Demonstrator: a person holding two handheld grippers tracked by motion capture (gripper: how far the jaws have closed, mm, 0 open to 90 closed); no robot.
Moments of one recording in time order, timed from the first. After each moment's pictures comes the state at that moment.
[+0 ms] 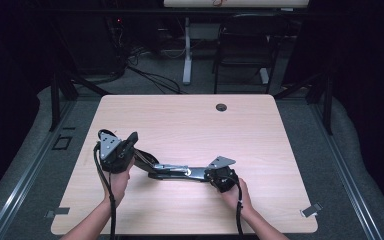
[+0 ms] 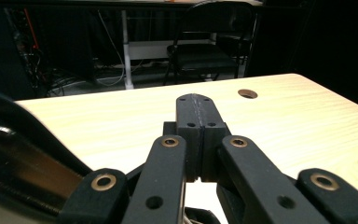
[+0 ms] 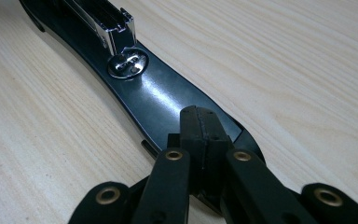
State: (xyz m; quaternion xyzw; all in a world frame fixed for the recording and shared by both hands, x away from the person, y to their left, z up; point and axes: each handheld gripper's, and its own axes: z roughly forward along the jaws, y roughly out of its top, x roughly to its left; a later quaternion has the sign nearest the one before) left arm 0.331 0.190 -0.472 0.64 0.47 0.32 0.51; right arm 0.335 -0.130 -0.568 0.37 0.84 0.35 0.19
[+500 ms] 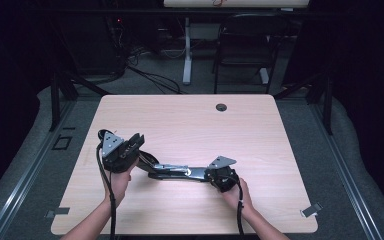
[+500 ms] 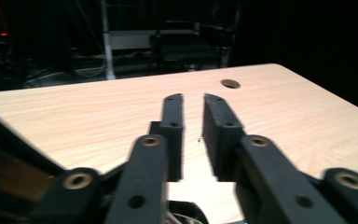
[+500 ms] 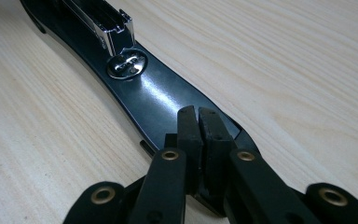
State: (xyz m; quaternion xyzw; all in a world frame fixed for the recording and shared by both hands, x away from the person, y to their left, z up) left arm 0.336 0.186 -0.474 0.68 0.45 0.27 0.51; right arm 0.337 -0.133 -0.568 0.37 0.84 0.35 0.19
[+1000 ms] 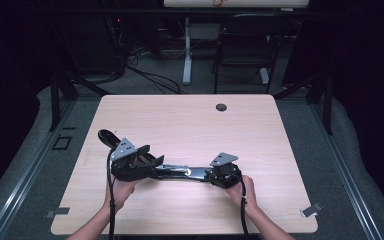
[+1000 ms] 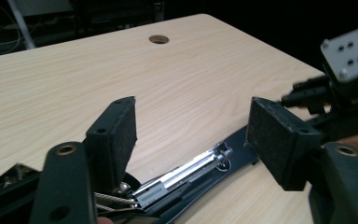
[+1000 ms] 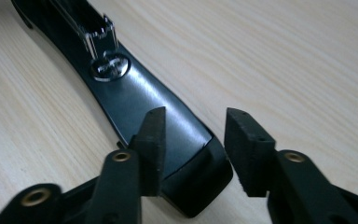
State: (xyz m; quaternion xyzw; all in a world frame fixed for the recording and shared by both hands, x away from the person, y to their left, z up) left arm 0.322 0.169 -0.475 0.77 0.37 0.17 0.50; right arm 0.345 -0.141 -0.559 0.34 0.85 0.34 0.20
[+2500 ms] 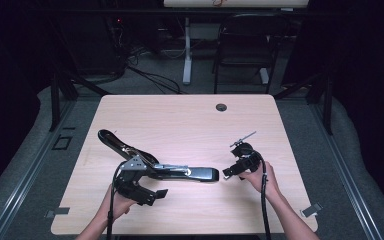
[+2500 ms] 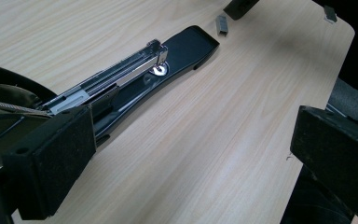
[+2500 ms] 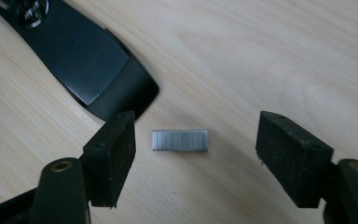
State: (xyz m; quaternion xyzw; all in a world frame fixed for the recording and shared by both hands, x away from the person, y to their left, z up) left arm 0.303 0.165 -0.501 0.85 0.33 0.02 0.42; right arm 0.391 -0.200 -0.534 0.46 0.86 0.21 0.03
